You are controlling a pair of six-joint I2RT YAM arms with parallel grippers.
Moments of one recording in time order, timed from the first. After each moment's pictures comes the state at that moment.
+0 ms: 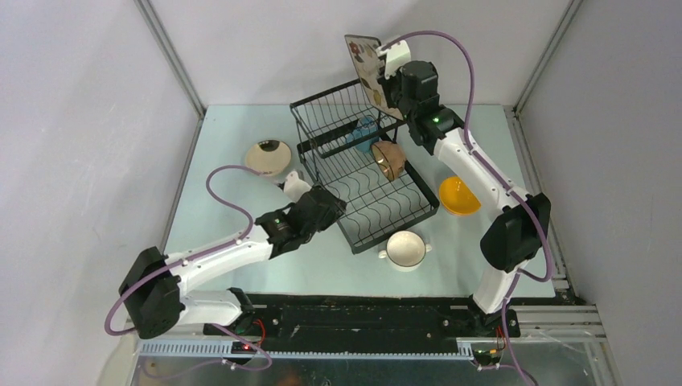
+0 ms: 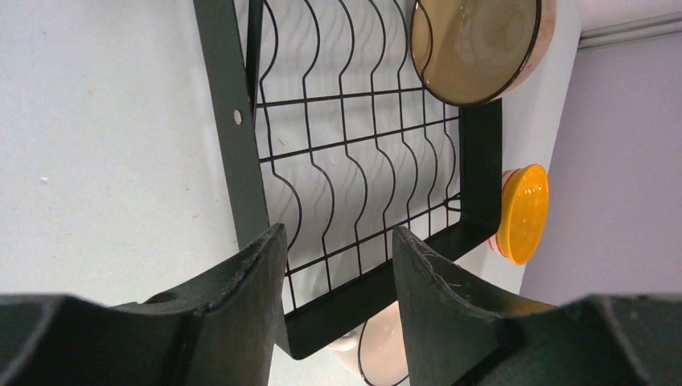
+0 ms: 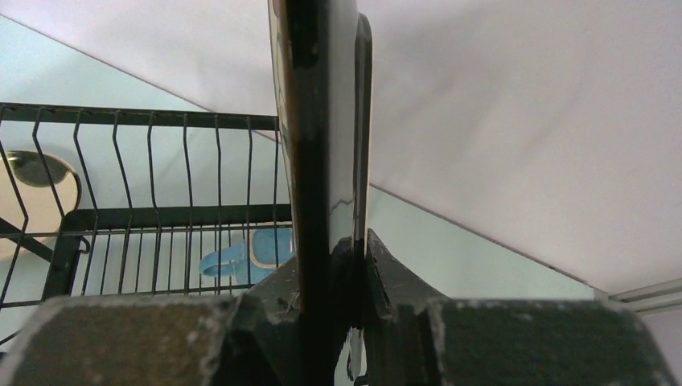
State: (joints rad) left arm -0.88 1.24 0.80 -0.25 -0.48 -1.30; right arm 0.49 1.78 1.79 -0.15 0.19 -0.20
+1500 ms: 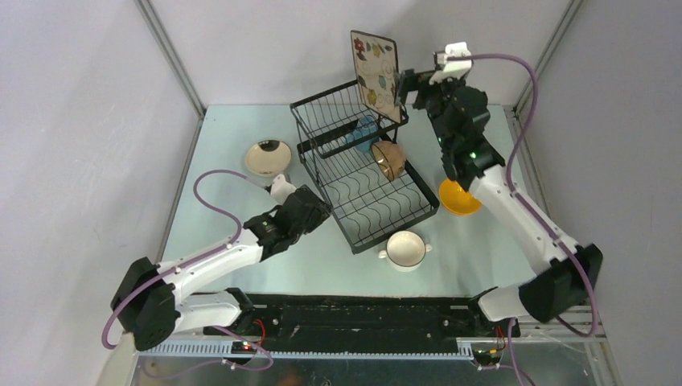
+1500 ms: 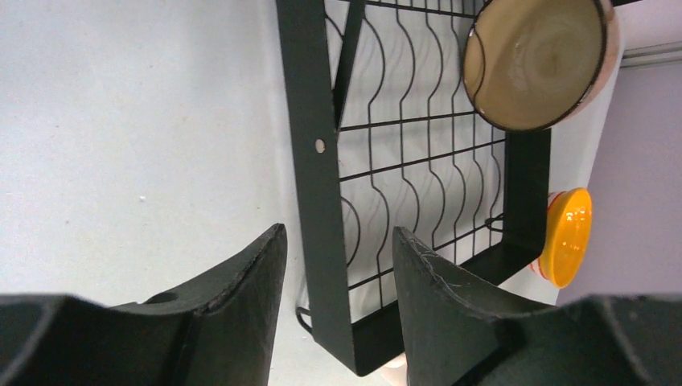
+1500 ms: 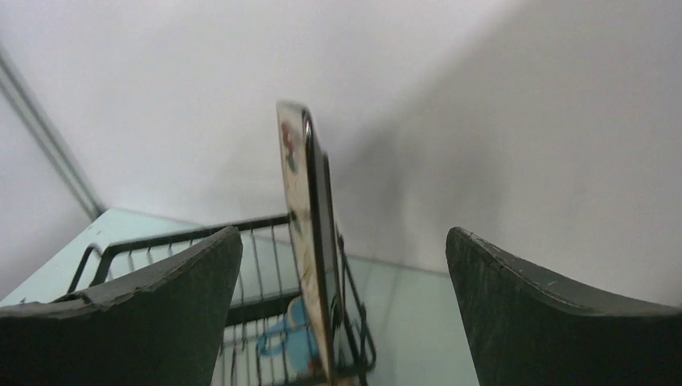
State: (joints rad) left arm -0.79 1.16 0.72 -0.27 -0.45 -1.24; right arm 0.47 1.46 1.46 0.22 0.22 -0.02
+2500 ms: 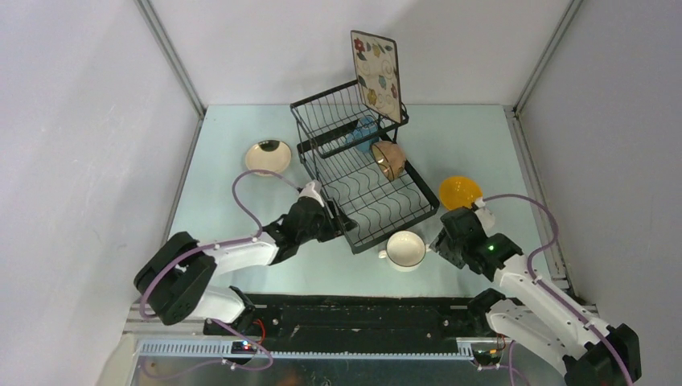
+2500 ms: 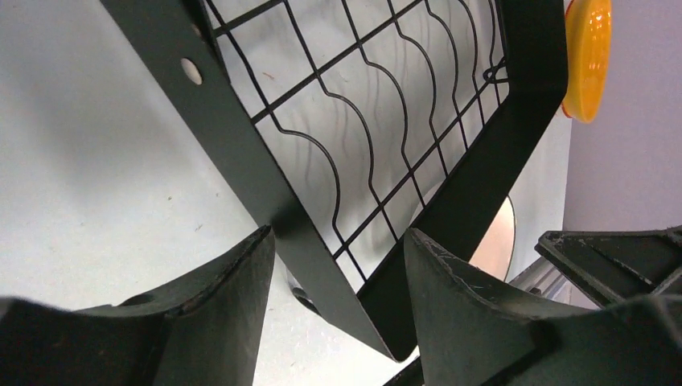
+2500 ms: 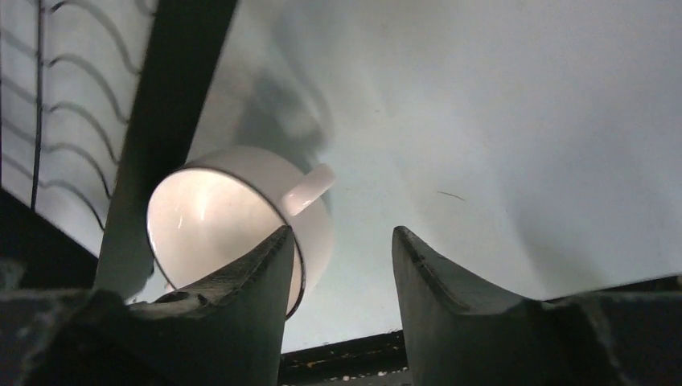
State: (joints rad) left arm -0.74 1.35 0.52 0.25 0.00 -0.96; right arm 0.56 0.80 0.55 -0.75 0.27 1.07
